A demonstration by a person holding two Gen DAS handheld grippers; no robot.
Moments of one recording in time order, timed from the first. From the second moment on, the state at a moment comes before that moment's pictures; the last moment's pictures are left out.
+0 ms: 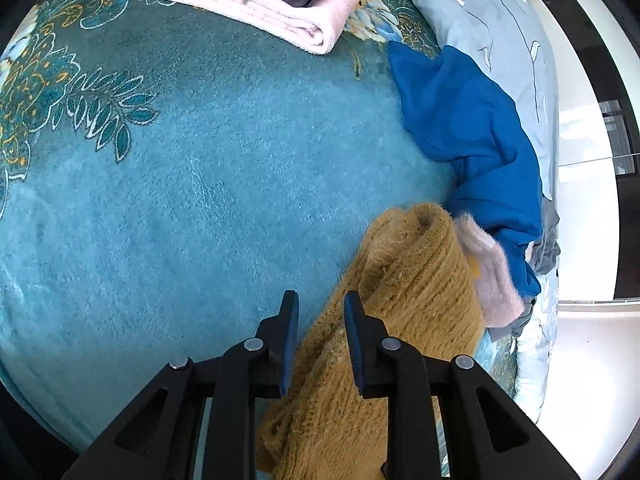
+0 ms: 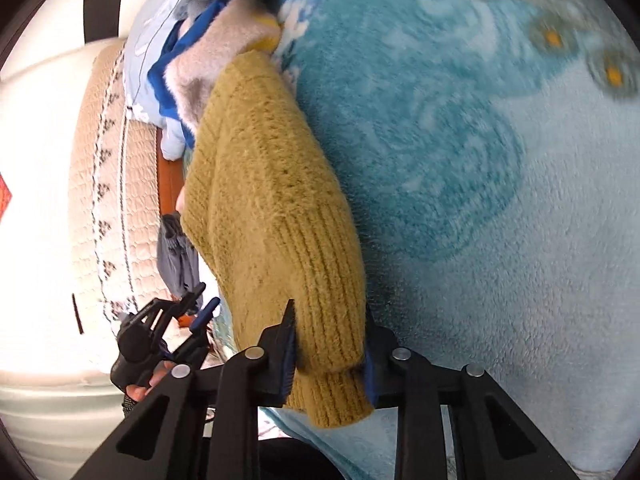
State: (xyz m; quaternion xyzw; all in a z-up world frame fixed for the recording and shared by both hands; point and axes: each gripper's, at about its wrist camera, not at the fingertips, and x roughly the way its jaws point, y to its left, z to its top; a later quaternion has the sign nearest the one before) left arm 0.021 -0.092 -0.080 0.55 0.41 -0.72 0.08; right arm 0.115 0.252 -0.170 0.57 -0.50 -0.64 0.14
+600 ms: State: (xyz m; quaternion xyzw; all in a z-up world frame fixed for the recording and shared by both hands) left arm 0.003 -0.069 -0.092 0.55 0.42 -0.73 0.00; right arm -0.016 0.352 -0.093 0.61 -0.32 -0.72 0.08
